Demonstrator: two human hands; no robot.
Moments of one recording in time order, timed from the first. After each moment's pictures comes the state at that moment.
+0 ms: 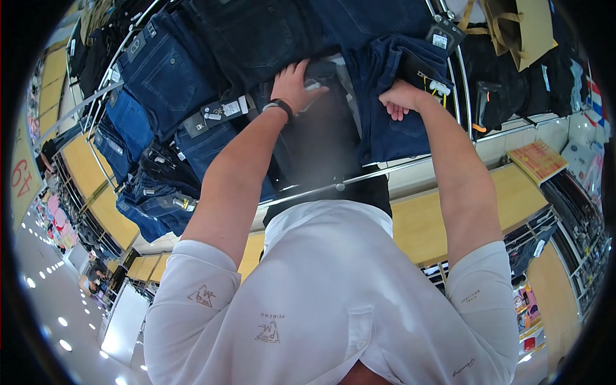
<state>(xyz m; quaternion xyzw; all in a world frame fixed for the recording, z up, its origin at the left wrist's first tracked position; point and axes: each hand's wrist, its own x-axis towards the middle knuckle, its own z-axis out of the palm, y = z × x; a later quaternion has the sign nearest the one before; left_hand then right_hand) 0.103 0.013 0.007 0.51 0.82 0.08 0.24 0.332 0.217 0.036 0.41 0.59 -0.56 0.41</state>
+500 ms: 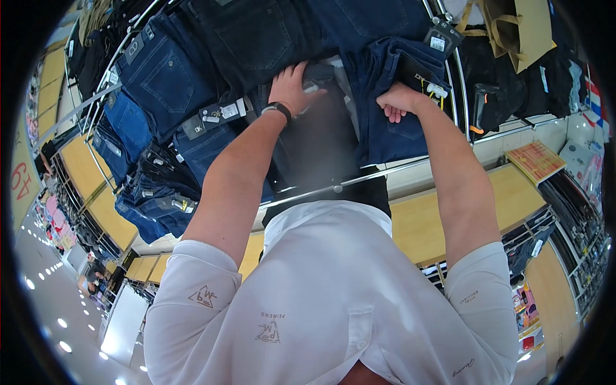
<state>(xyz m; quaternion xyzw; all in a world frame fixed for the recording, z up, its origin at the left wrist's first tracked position) 0.105 0.013 0.011 0.51 0.83 0.09 0.23 0.330 0.218 0.042 0.41 0.60 -0.55 0.42</state>
